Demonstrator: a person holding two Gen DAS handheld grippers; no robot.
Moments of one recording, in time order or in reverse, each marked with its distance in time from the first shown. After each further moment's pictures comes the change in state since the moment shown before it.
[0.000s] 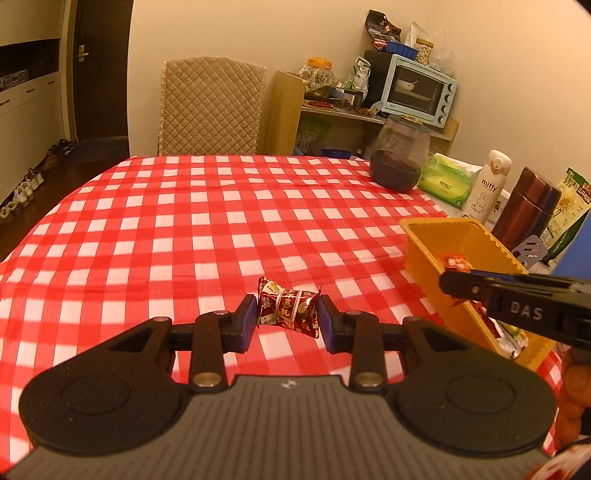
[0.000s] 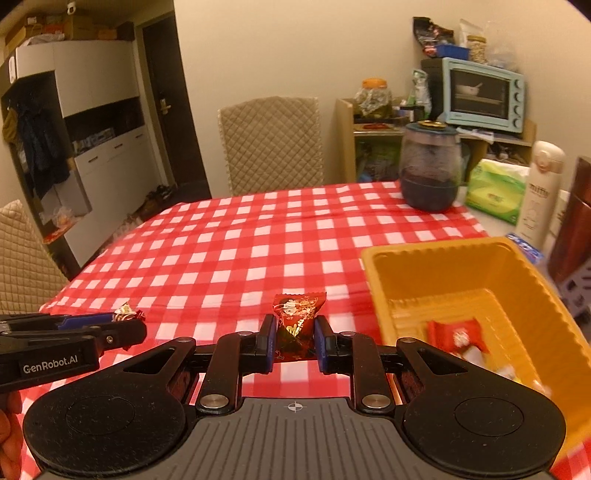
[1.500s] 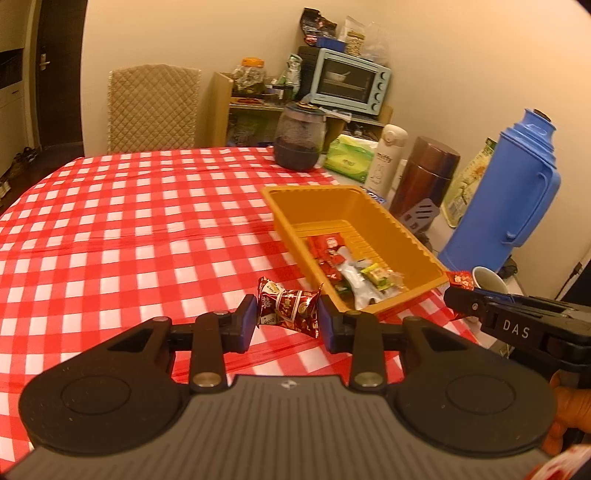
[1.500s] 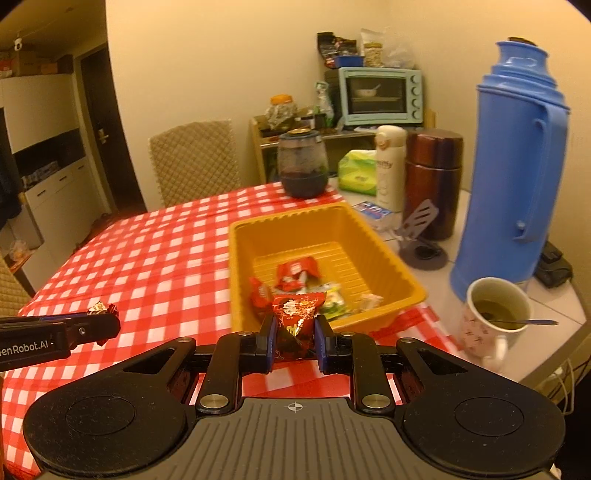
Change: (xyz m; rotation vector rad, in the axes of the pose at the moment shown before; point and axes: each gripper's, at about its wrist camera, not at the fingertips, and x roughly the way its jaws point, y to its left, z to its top) left arm -0.092 -0.141 -0.054 0.064 0.010 -0.122; right arm -0.170 -0.088 -0.066 0.121 -0.049 -0.190
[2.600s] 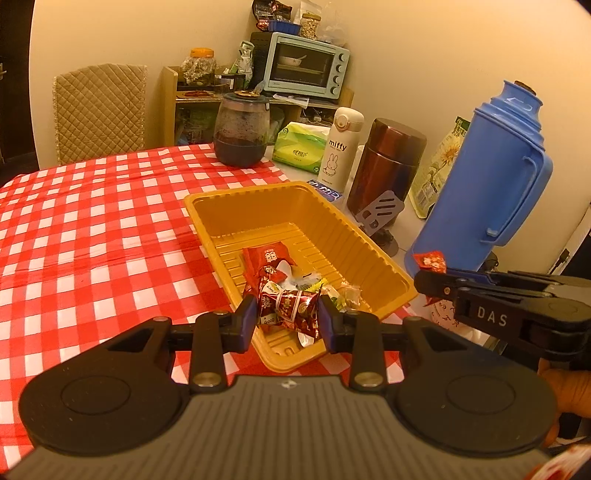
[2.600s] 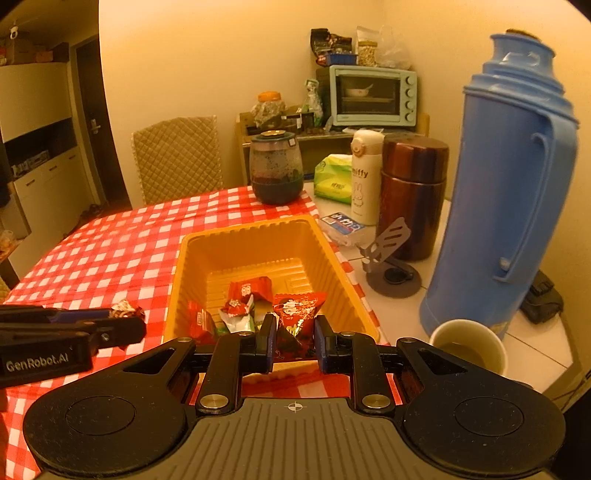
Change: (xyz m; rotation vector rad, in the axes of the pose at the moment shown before) left arm 0.075 -0.055 0.030 0.073 0.043 -0.094; right arm 0.047 -0.051 0.036 -0.053 0.028 -0.007
